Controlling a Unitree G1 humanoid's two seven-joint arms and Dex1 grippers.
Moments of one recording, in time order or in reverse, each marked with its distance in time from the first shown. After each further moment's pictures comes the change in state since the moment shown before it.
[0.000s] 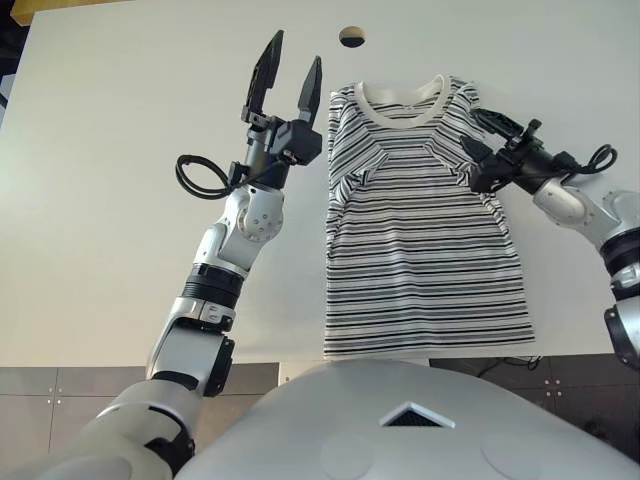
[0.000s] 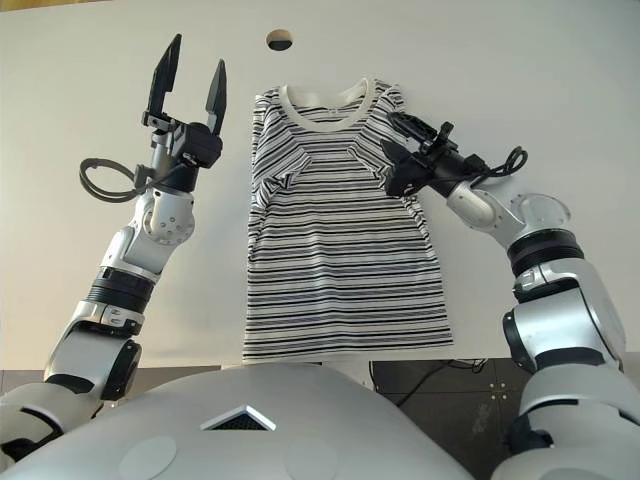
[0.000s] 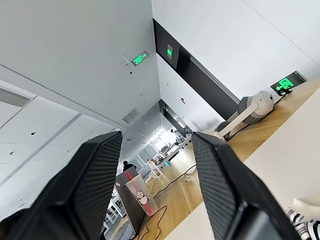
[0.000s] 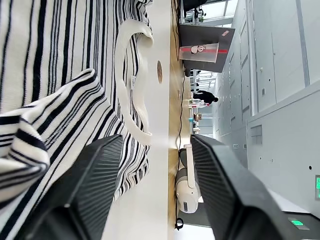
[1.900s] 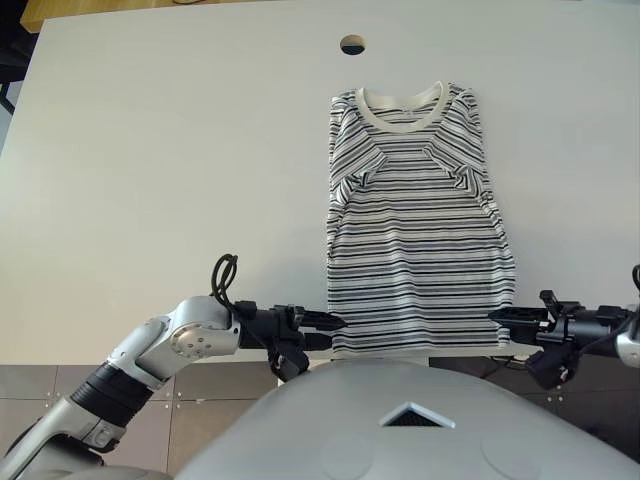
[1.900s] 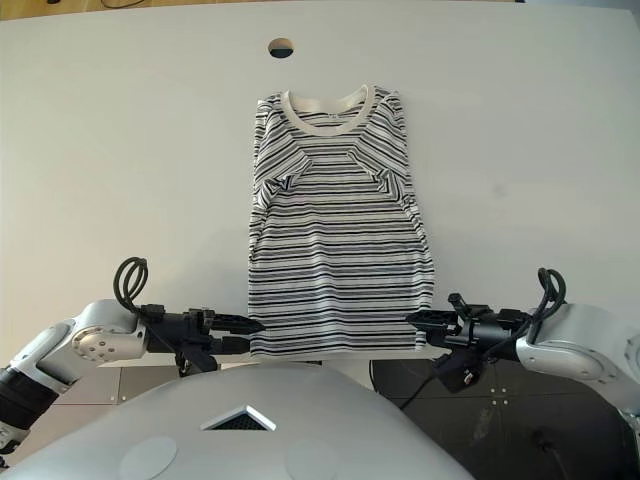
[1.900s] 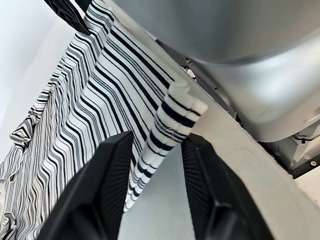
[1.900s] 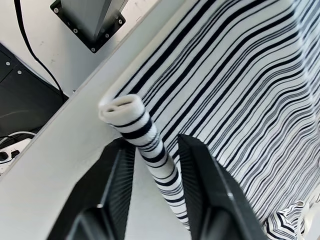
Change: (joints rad) left arm 0.527 0.586 -0.281 -0.581 -0.237 -0.172 -1.112; right arm 1.134 -0.557 -0.539 -1.204 0.289 0.037 0.952
